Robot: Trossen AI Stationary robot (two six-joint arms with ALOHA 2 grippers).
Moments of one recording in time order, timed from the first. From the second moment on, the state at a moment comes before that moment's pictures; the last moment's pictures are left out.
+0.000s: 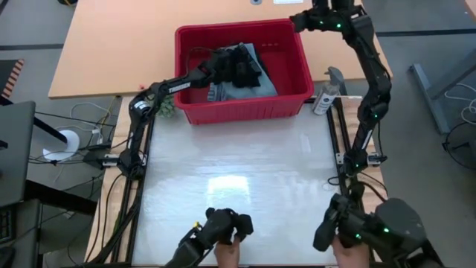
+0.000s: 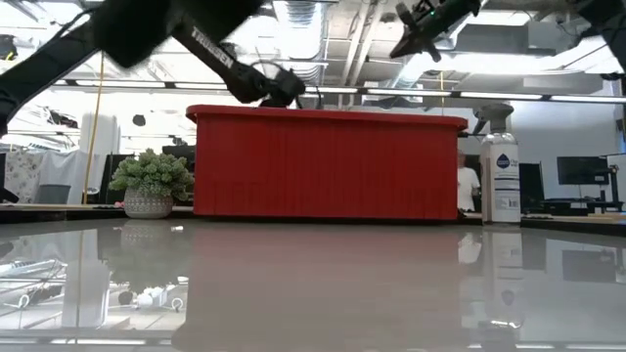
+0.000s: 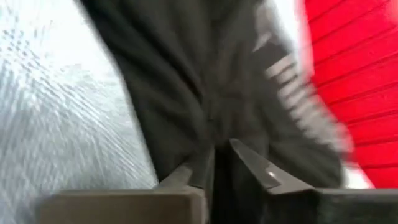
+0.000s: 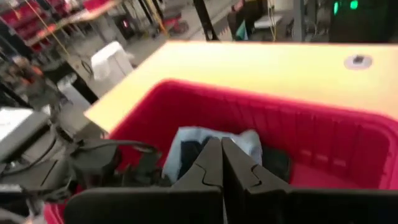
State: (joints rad) left arm 0.79 2.18 1.77 -0.10 0.02 -0.79; right arm -1.10 1.86 2.36 -0.84 -0.41 0.21
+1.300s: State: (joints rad) left arm 0.80 1.45 1.77 -0.18 0.62 -0.43; right arm -1.19 1.35 2.35 -1.17 -0.71 -0.13
